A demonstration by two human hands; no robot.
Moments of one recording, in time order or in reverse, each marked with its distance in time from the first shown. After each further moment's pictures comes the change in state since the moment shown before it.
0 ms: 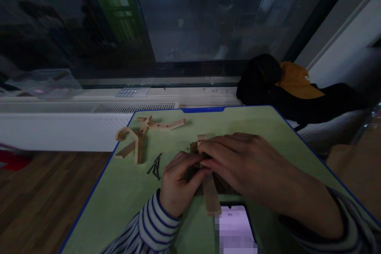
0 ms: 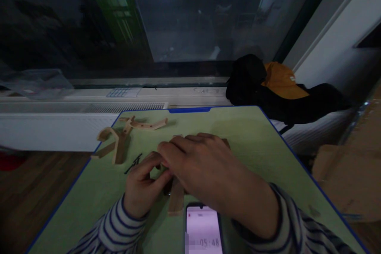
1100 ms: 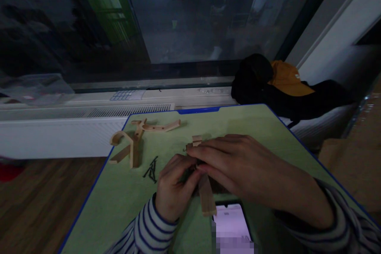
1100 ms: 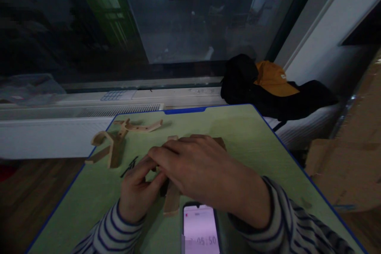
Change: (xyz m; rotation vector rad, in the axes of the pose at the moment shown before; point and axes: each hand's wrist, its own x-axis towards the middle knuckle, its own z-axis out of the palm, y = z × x) left_hand -0.002 0.003 -0.001 0.101 -0.036 0.024; right_hand -0.001 0.001 -0.003 0.087 -0.027 -0.038
